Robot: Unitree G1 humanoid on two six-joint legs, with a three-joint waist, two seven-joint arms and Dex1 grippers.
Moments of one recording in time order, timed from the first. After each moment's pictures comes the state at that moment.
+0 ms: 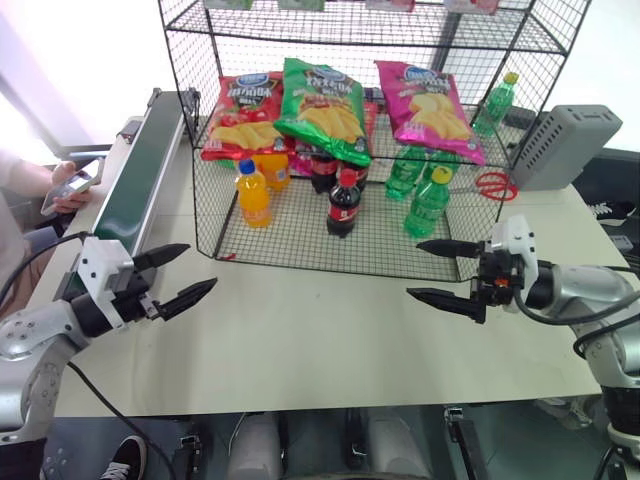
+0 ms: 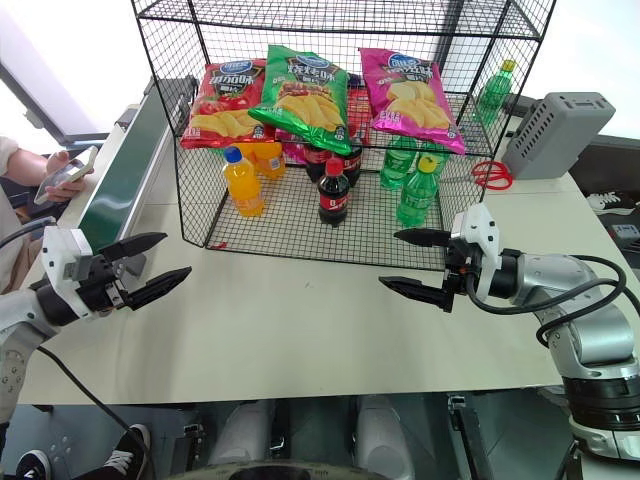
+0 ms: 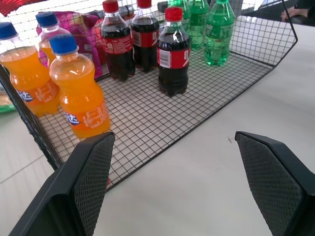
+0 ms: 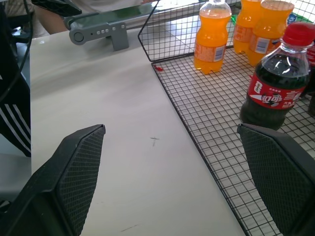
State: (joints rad) left arm 0.07 0.75 0.38 -0.28 -0.58 0.27 -0.95; right arm -0.20 -0.79 -0.16 -0.23 0.58 0.43 1.15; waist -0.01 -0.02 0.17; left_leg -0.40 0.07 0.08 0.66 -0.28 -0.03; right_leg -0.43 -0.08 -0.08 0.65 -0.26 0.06
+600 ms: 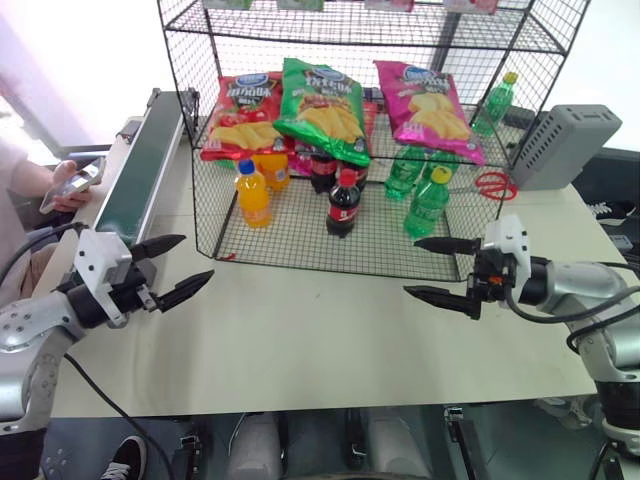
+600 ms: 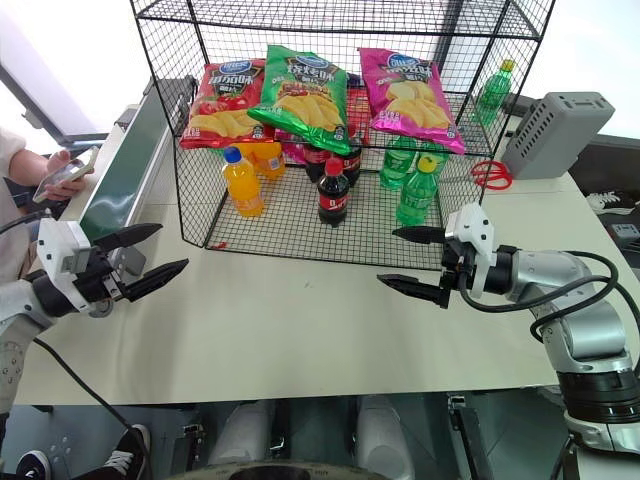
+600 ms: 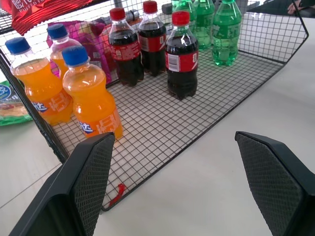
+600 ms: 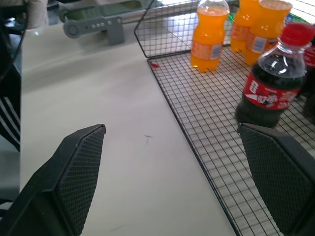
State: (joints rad) left arm 0.04 0.76 0.38 -0.24 -0.55 0.25 -0.96; right arm -0.22 -0.79 -0.13 -0.20 0.53 0.41 1.11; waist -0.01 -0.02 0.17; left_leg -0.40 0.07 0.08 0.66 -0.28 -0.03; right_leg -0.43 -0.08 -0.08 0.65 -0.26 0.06
